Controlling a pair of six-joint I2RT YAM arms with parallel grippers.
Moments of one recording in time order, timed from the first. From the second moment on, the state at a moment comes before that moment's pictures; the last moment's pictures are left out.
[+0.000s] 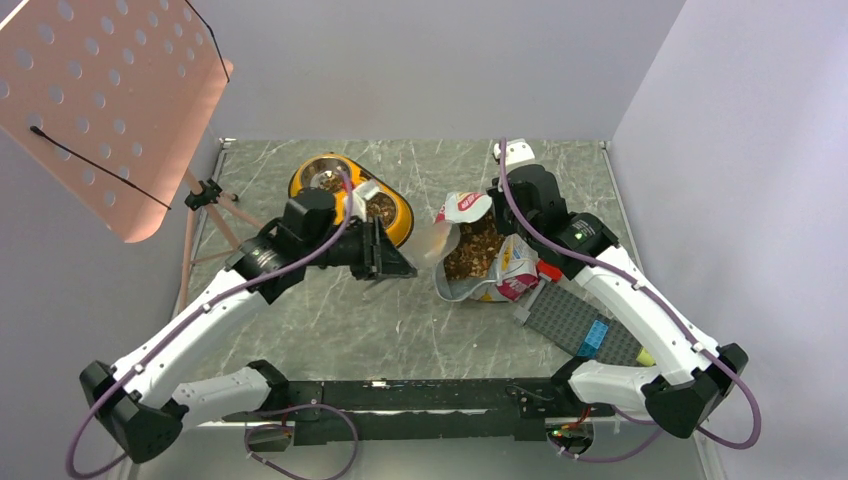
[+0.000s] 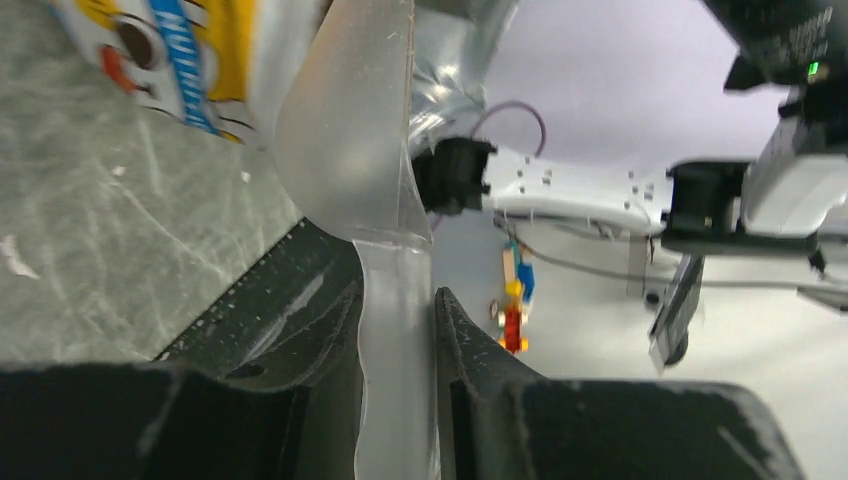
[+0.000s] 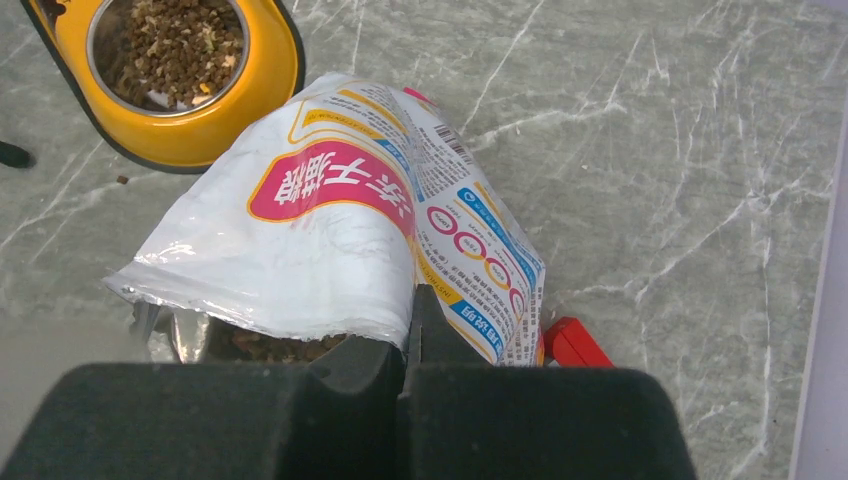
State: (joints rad) left arm -0.63 1.04 1.06 -0.49 0.57 -0.88; right arm 0.63 1.16 1.27 -0.67 0.33 0.14
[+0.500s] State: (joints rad) left arm -0.76 1.44 1.47 -0.87 0.51 -0.98; right arm 0.62 1.19 1.30 -0.68 0.33 0.13
